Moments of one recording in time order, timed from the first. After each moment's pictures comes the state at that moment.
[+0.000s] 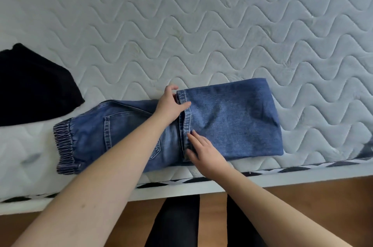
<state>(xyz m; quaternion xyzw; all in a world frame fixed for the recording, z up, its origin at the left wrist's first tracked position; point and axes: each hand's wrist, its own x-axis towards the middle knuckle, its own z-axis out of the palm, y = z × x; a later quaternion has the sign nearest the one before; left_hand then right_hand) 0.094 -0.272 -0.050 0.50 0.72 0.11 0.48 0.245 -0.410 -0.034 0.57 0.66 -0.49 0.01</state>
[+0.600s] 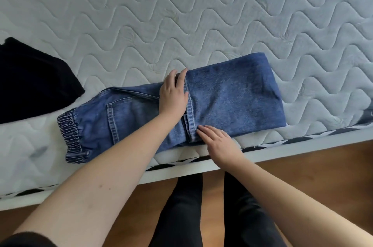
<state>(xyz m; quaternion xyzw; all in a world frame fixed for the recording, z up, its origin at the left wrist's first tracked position) 0.102 -0.313 -0.039 0.75 0.63 0.03 0.21 0.270 -0.463 -0.052 0.52 0.78 -0.34 0.05</state>
